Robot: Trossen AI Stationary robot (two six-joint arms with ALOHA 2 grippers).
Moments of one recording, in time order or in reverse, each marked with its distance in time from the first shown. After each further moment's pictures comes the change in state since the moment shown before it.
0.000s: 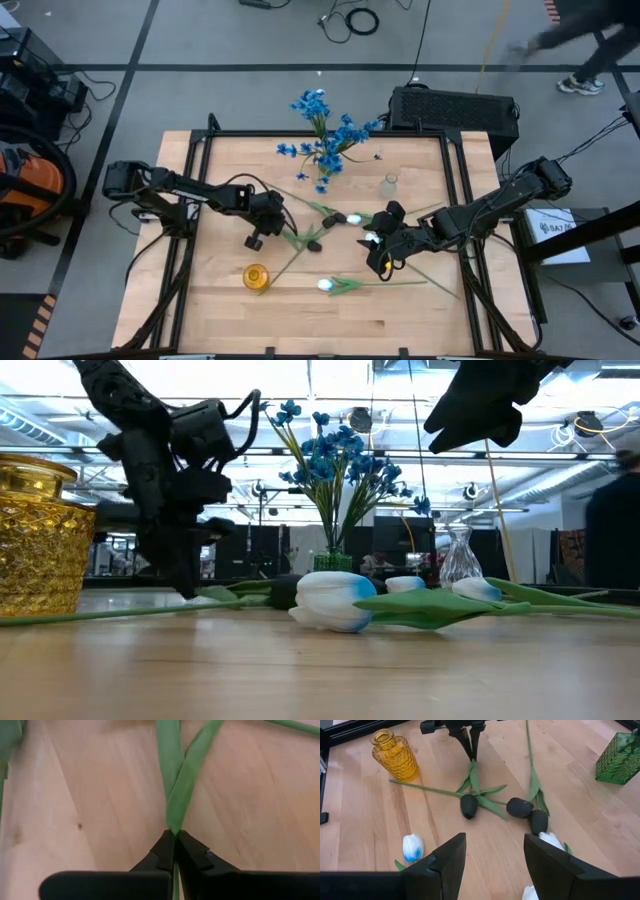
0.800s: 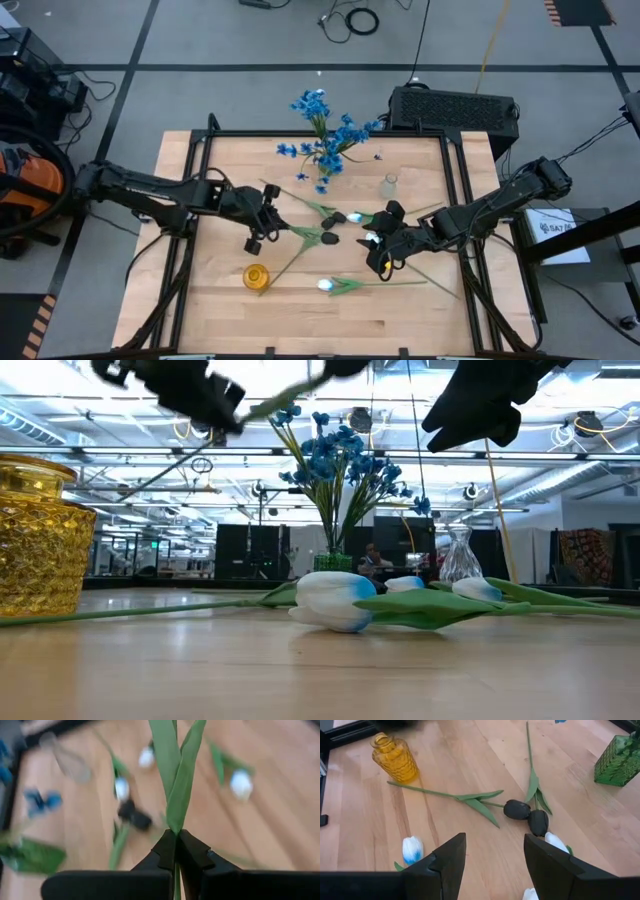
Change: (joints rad) left arm -0.196 -0.305 0.254 -0.133 -0.161 -0.158; right arm 0.000 0.000 0.000 0.010 0.008 -0.003
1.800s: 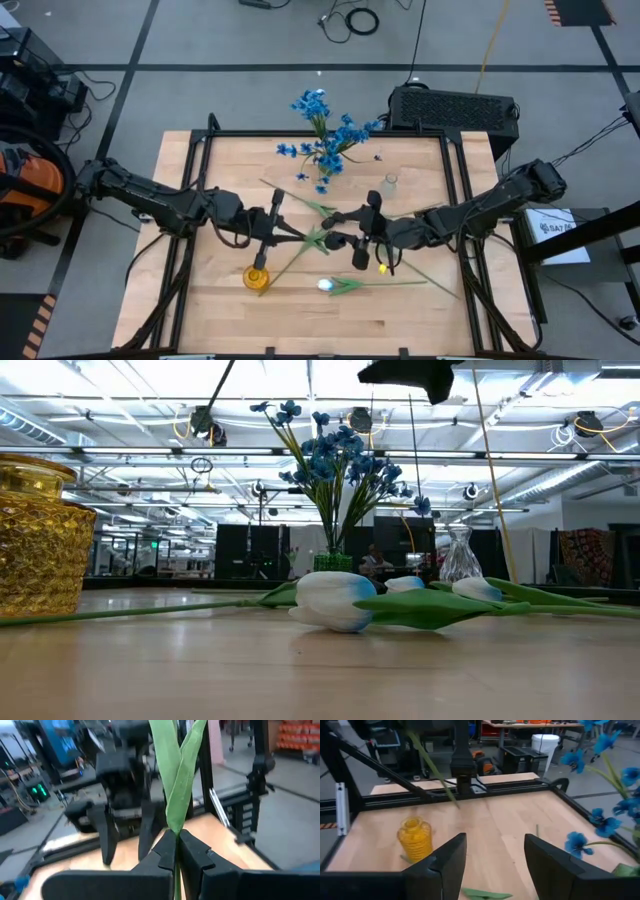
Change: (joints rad) left arm -0.147 0.020 0.011 0.604 -0.022 -0.106; right arm -0.051 0.071 0.000 0.561 0.072 -0.478
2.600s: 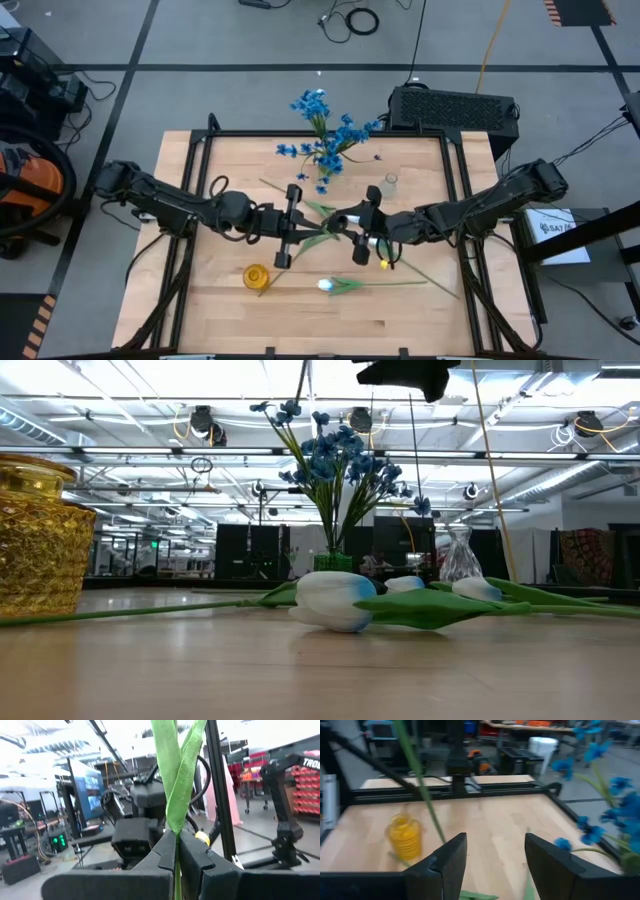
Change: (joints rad) left arm 0.034 0.220 0.000 0.582 0.000 0.000; right arm -0.030 -0.022 0.001 -0.018 -0.043 -0.076
